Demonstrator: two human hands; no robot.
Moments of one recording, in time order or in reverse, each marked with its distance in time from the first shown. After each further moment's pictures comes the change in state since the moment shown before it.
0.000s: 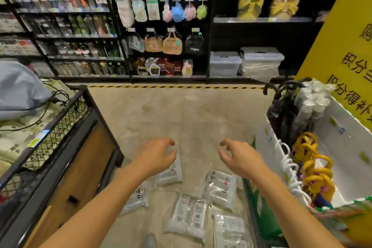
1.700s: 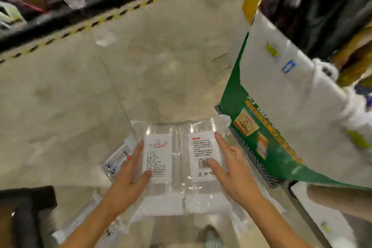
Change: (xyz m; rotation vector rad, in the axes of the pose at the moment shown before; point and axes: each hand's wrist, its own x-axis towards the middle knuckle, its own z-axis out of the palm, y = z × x) left_hand 0.339 -0.152 0.324 -0.442 -0.456 0.076; right_hand 0.198 0.169 0.334 0.696 0.124 0.571
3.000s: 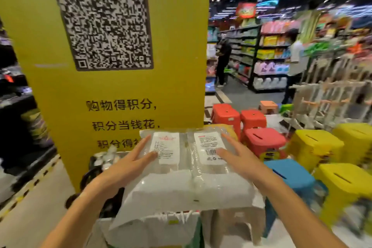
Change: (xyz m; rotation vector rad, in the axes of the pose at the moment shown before) left_hand -0.175 0.602 -0.141 0.276 -0.671 0.932; right_hand -0.394 -0.290 -0.368 0.347 1.144 0.244
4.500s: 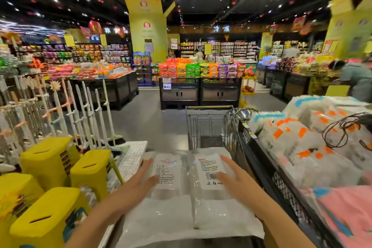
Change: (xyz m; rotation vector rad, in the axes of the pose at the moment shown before) left_hand -0.087 0.467 0.765 -0.004 -1.300 0.833; right_hand -0.546 0.208 -0.501 -0.084 1.294 0.777
